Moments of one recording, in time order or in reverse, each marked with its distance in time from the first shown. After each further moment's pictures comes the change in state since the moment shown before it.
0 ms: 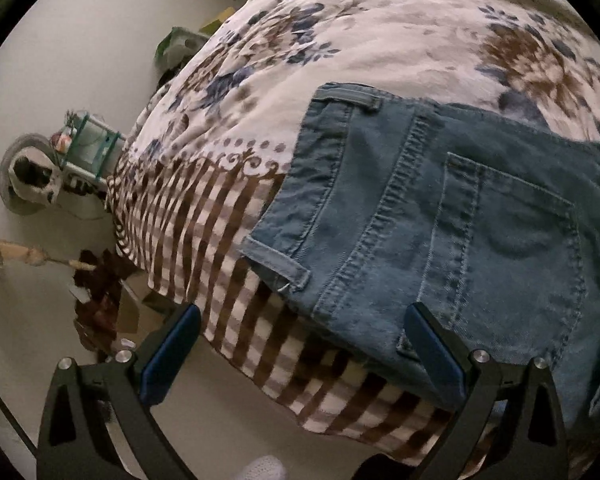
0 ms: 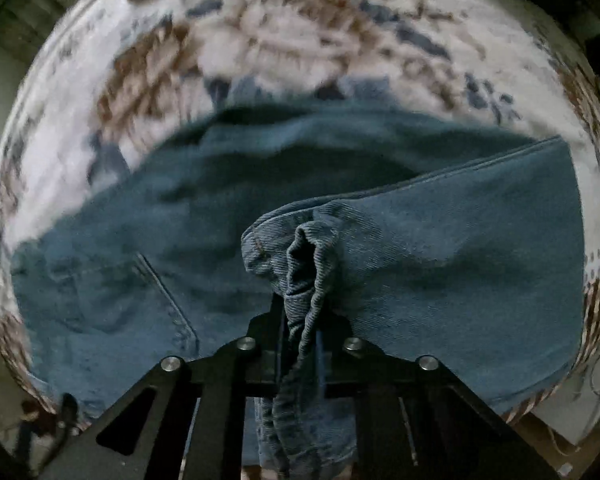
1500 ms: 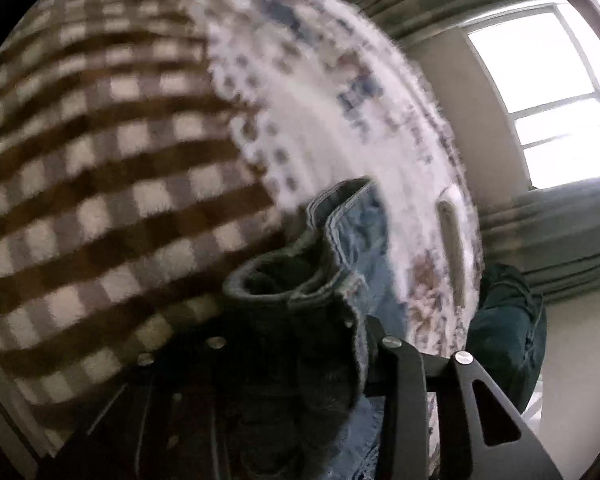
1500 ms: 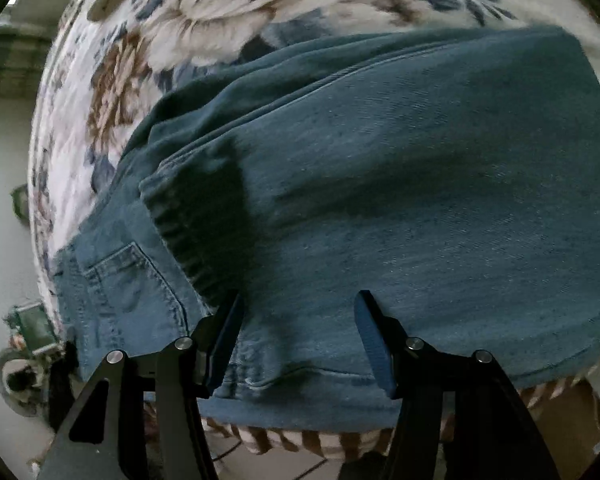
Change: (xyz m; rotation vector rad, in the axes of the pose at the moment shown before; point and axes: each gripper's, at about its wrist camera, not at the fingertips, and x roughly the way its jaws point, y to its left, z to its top) left arm 0.106 0.088 -0.006 -0.877 -0.043 -0.995; right arm 0.018 -0.106 0.006 0.140 0.237 0.253
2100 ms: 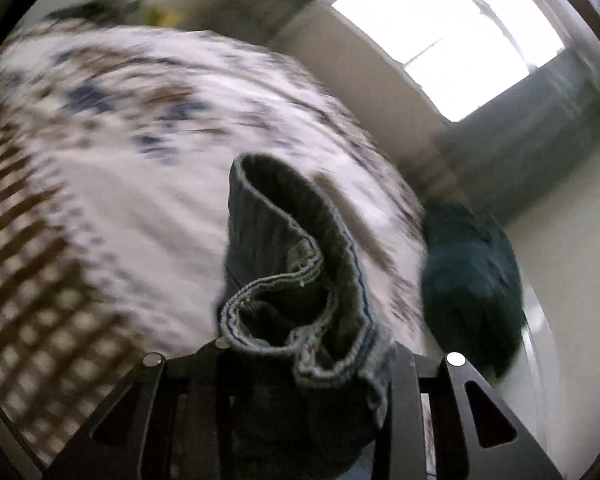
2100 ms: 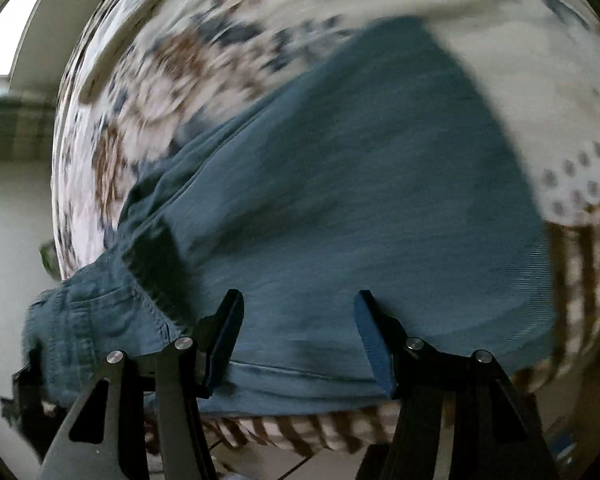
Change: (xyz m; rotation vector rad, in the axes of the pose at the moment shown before) left arm -0.048 -0.188 -0.084 0.458 -0.056 -0.193; right arm -0.073 -0.120 -0.006 0.180 -0.122 0.098
